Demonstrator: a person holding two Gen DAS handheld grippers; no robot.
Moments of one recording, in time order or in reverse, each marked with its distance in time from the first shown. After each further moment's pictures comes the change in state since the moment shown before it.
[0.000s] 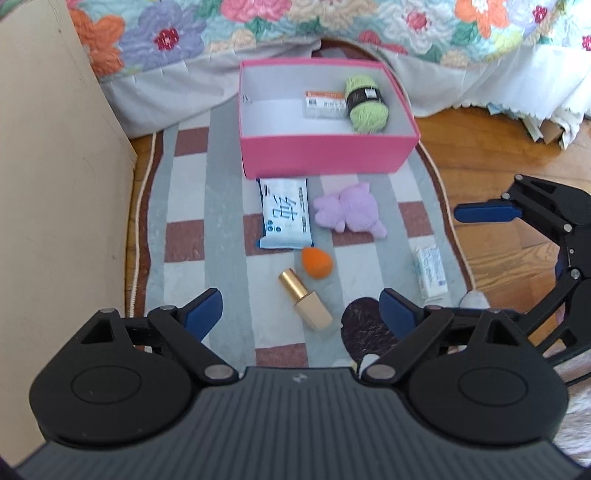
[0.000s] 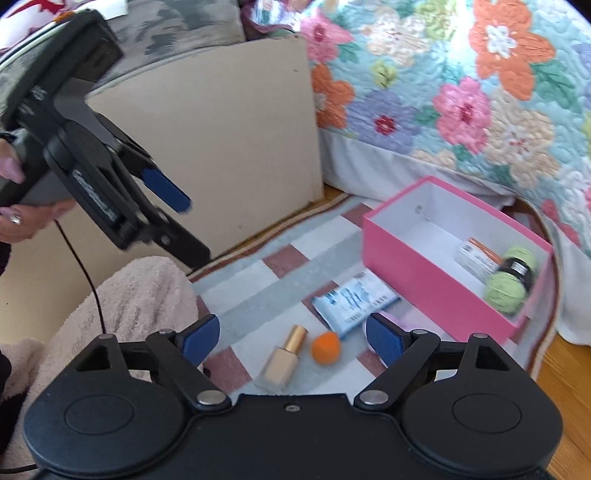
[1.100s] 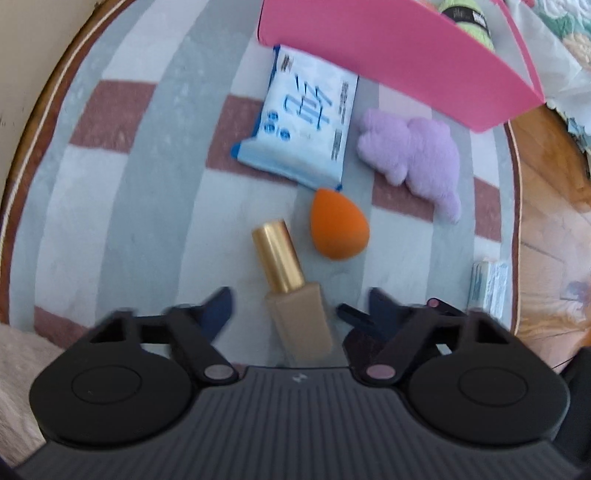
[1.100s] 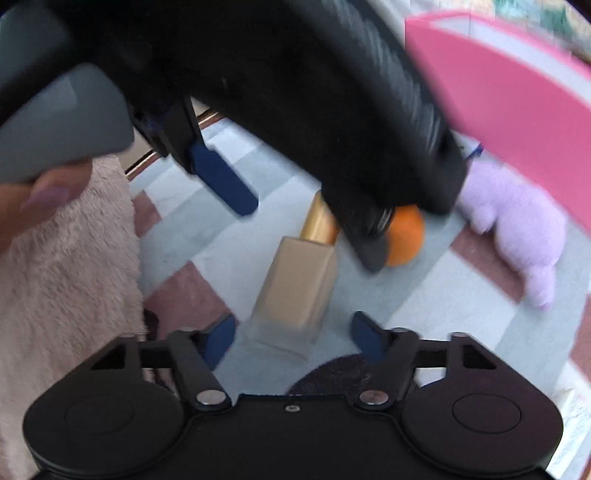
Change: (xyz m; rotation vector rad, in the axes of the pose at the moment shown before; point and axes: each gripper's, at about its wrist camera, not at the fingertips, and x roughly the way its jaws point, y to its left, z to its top) left arm 0.204 0.018 -0.023 -0.339 0.222 -0.083; right arm 0.170 0.017 -0.091 0.110 0.256 -0.054
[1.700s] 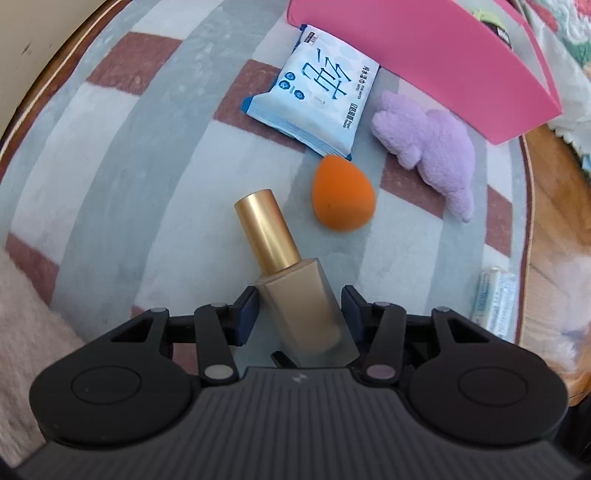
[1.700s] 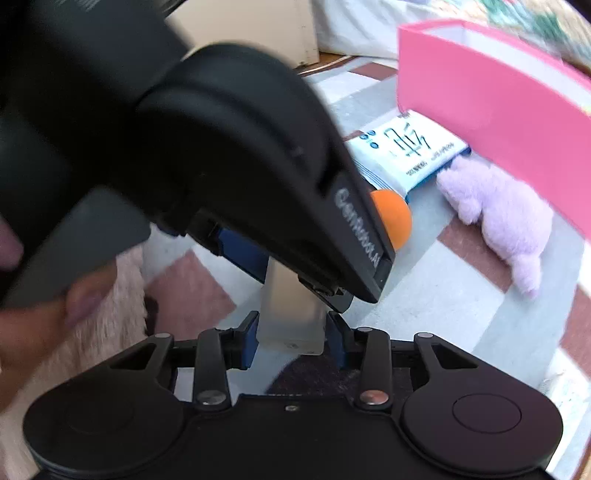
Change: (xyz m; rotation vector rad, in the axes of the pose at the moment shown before) left arm 0.015 -0.001 -0.036 -0.149 -0.090 -0.003; right arm -0.029 0.001 -0.023 -0.066 -0.001 0.016
